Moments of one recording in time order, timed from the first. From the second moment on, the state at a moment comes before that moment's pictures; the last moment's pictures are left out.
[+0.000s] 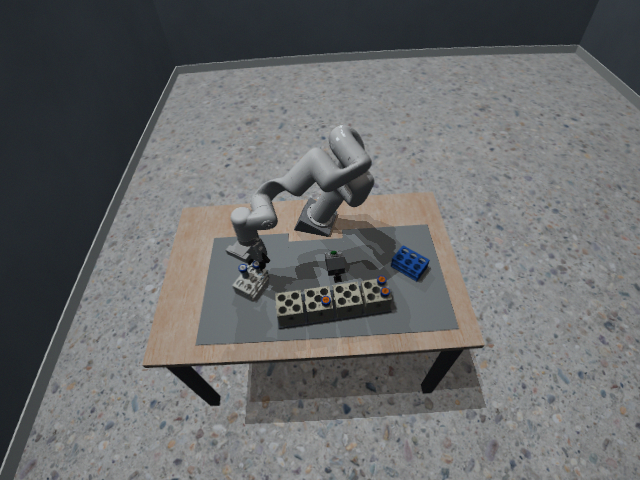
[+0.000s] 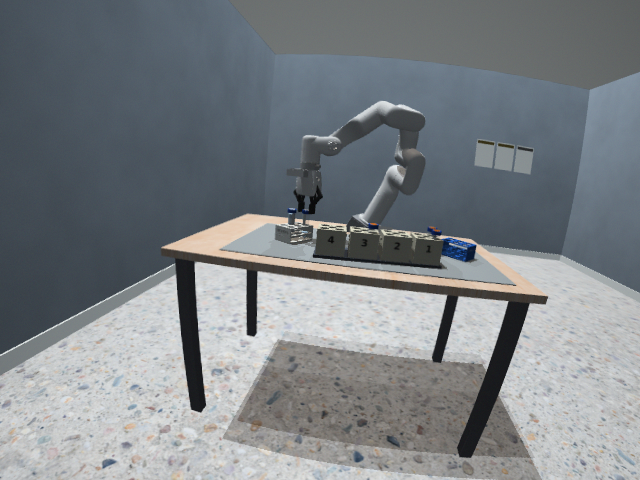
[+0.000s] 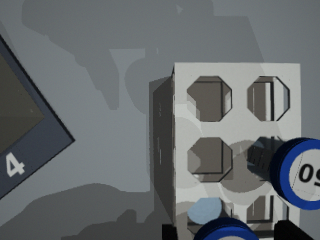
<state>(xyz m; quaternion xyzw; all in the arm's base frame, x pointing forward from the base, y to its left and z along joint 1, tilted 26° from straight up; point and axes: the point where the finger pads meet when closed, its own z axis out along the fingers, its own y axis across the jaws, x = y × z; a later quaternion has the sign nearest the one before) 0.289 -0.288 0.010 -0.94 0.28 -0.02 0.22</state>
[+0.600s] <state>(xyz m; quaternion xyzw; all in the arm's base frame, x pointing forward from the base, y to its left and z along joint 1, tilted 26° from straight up) 0.291 -0.283 0.001 -0.94 0.28 -0.02 0.22</state>
